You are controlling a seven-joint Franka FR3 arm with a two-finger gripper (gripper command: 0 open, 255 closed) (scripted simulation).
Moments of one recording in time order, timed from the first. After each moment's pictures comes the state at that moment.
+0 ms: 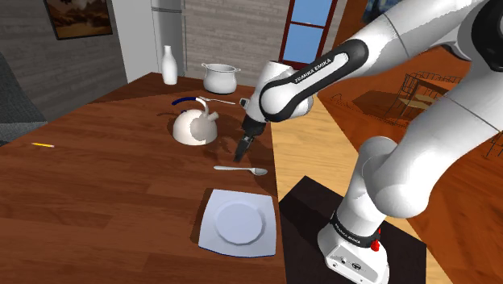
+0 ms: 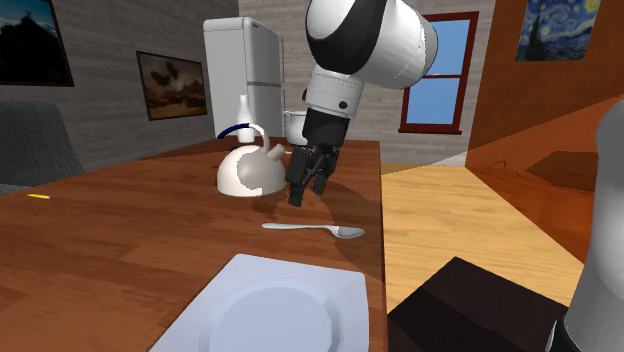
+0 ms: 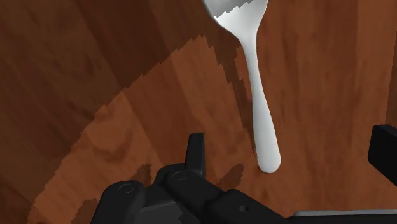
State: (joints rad) arm 0.37 -0.37 -0.27 -2.76 0.16 2.58 -0.42
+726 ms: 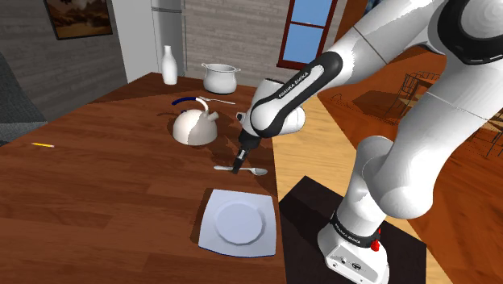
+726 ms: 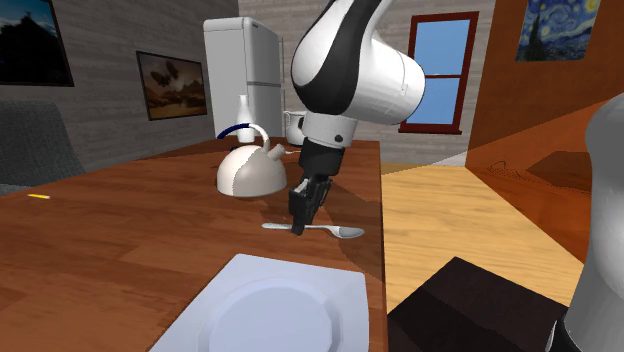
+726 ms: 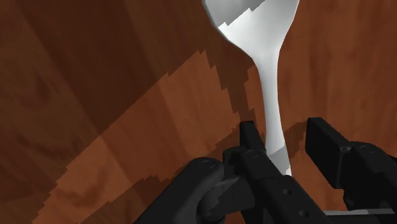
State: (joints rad) arm 0.47 -0.22 -0.32 -2.79 0.29 2.75 -0.55
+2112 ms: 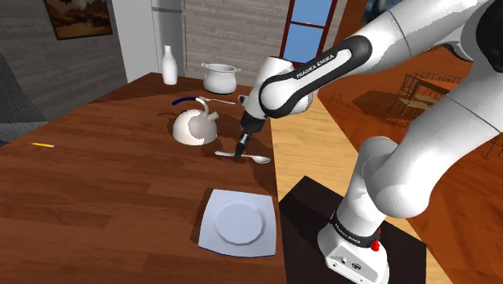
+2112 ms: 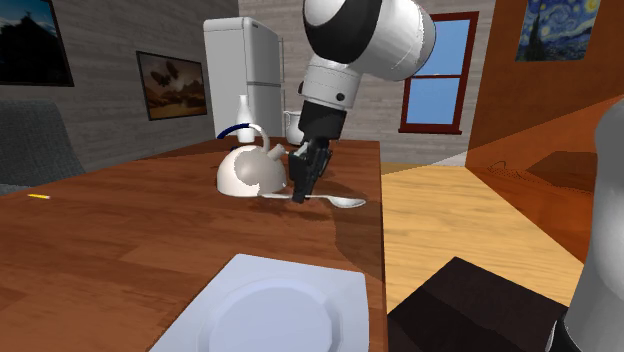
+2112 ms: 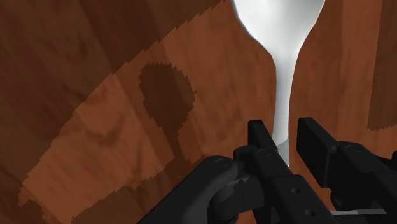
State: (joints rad) arm 0.38 -0.39 -0.26 -2.75 0.15 2.54 -0.43
